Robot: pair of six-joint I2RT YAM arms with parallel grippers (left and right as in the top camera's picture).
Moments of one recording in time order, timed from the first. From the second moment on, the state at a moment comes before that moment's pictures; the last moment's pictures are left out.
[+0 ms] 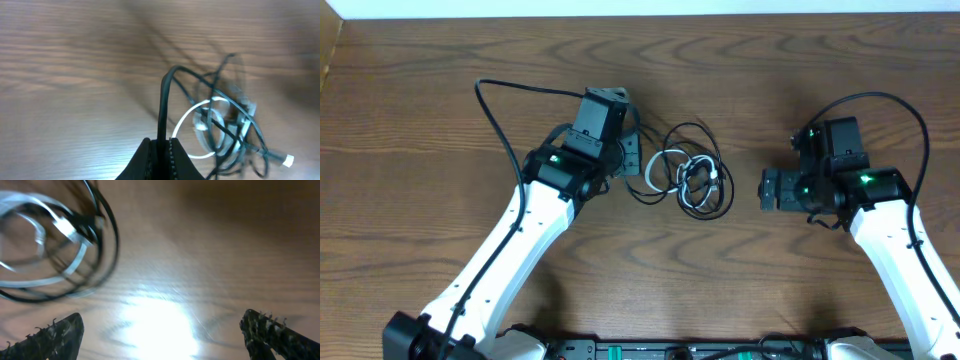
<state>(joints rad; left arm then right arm) -0.45 1.45 1.18 -0.68 -0.05 -0.40 0.16 1.32 0.98 -0.90 -0.07 0.21</state>
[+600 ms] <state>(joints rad) -0.45 1.54 1.18 -0.73 -0.21 -0.38 0.15 1.14 0.98 -0.93 0.00 0.11</state>
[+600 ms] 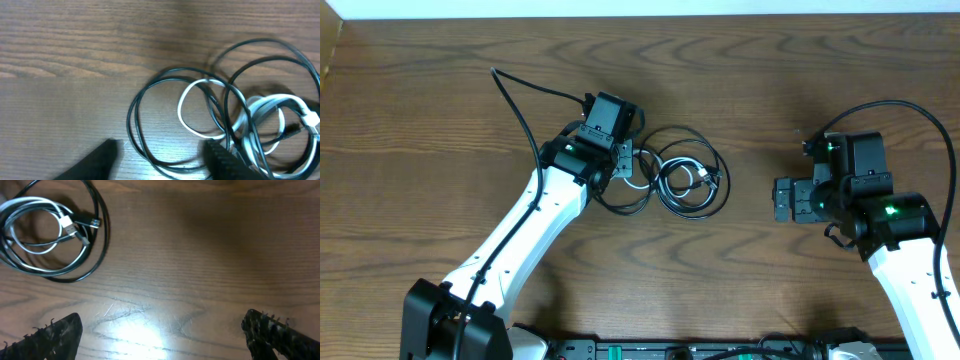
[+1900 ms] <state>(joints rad) -0.22 1.39 1.18 -0.97 -0.11 -0.41 0.28 1.33 0.98 -0.67 -0.20 0.12</state>
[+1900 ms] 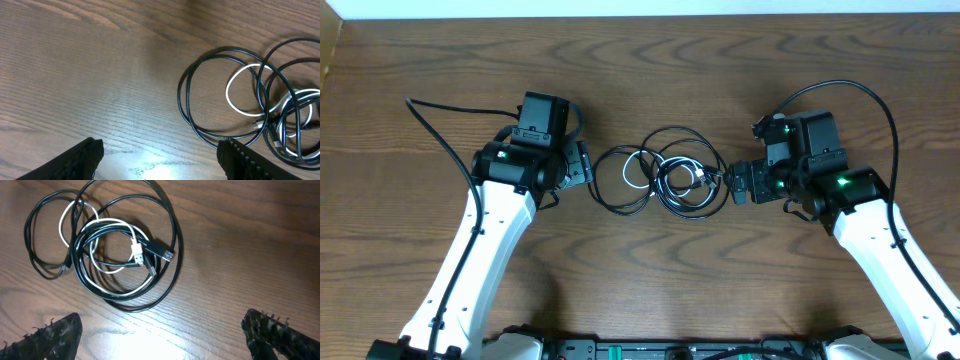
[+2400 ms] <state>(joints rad) -0.22 1.39 1.18 -0.95 -0.11 -0.41 0.28 1.33 0.98 -0.59 -0.18 0.12</state>
